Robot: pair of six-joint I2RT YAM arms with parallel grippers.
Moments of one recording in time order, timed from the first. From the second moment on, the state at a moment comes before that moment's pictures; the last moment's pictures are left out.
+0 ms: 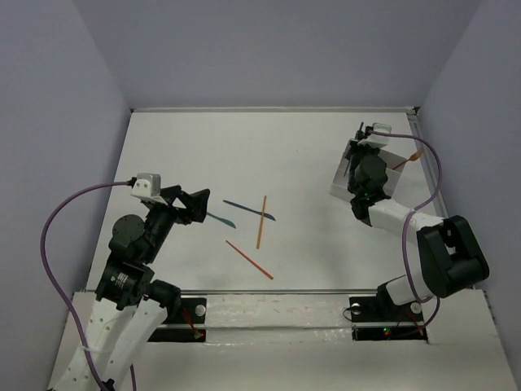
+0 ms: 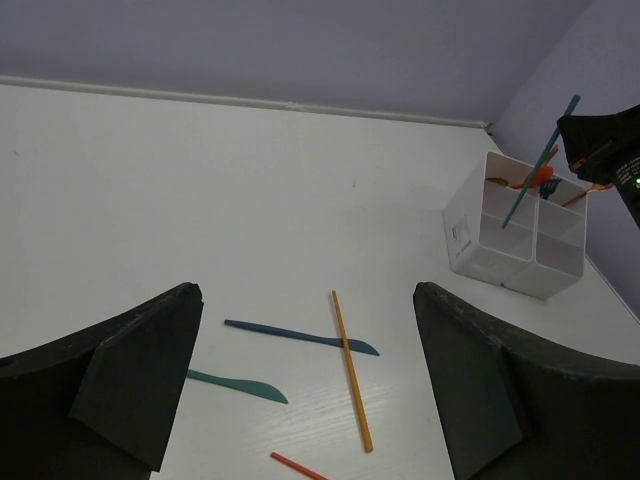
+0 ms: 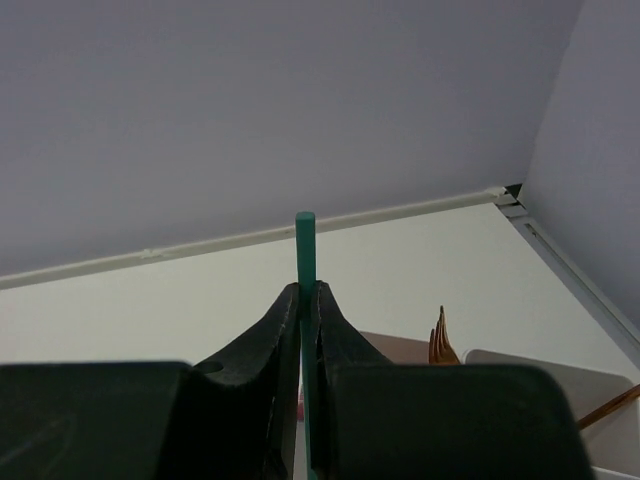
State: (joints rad) left arm -0.38 0.39 0.64 -0.26 -0.02 -0.34; right arm 0.35 1.43 0.71 0.93 0.58 -0.02
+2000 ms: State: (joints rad) left arm -0.37 0.40 0.64 -0.26 -0.02 -0.34; right arm 0.77 2.01 1.30 -0.11 0.27 0.61
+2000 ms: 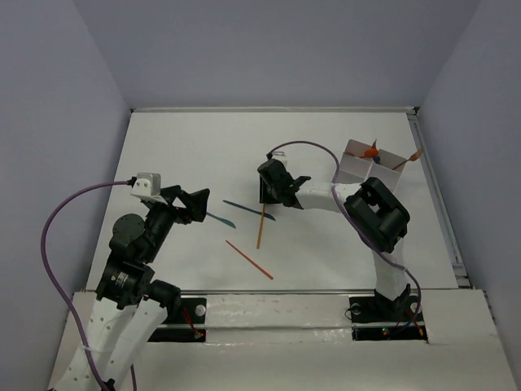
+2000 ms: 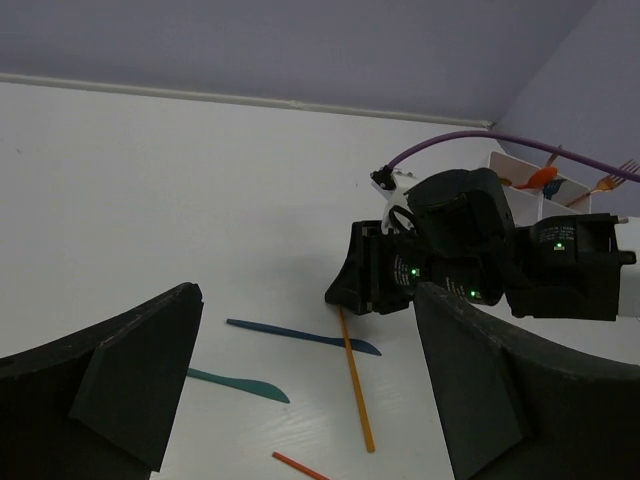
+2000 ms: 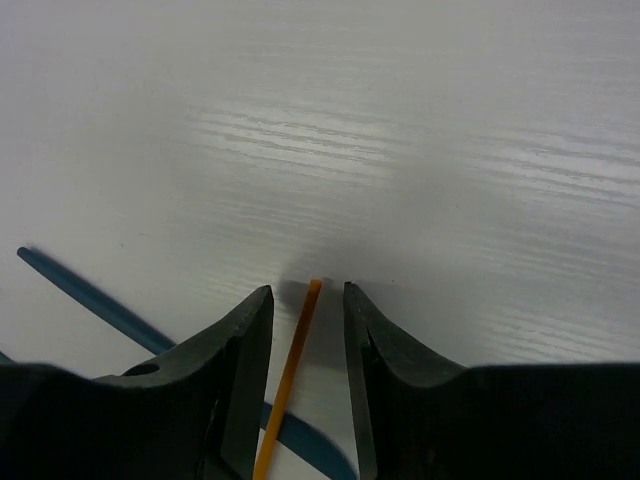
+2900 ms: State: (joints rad) left arm -0.37 0.38 0.64 -0.26 -0.01 -0.34; right arm 0.79 2.04 1.36 -0.18 0.28 0.63
